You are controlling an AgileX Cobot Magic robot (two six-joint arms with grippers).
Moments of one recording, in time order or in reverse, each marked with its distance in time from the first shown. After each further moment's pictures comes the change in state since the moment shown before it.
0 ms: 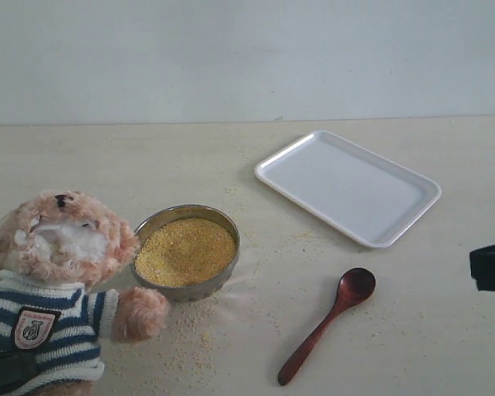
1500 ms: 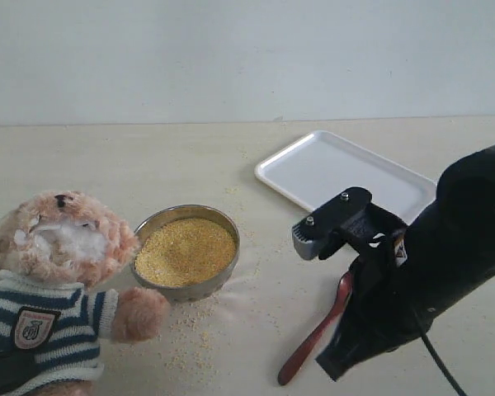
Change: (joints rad) left arm 0.000 0.000 0.000 0.000 -0.004 0.000; right arm 0.350 0.705 -0.222 -0.166 -0.028 -0.160
